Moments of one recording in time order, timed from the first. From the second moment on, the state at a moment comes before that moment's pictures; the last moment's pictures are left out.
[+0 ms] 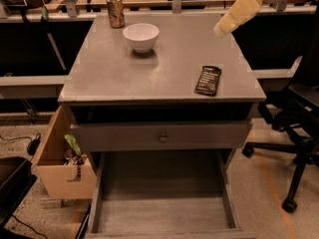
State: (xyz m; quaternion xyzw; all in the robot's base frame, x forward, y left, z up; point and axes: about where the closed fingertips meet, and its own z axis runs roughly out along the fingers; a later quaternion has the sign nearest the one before) arm 0.640 -0.205 1.031 -0.34 0.88 -0.01 0.32
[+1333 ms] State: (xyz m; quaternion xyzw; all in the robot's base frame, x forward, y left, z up) arm 0.678 -0.190 0.982 -0.14 0.97 -0.03 0.21
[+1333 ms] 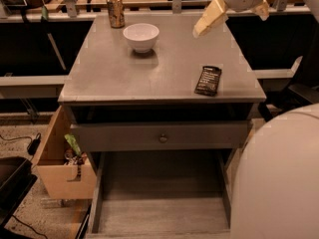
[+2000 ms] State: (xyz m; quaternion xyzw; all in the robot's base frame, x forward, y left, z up) arm 0.662 -0.183 0.953 0.03 0.98 0.02 0.20
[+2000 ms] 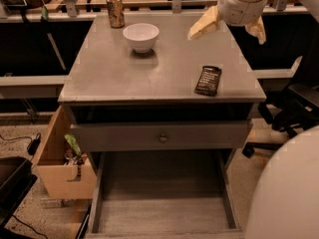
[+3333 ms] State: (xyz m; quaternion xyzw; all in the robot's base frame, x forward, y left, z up) arm 0.701 -0.186 0.886 0.13 0.98 -0.02 0.14
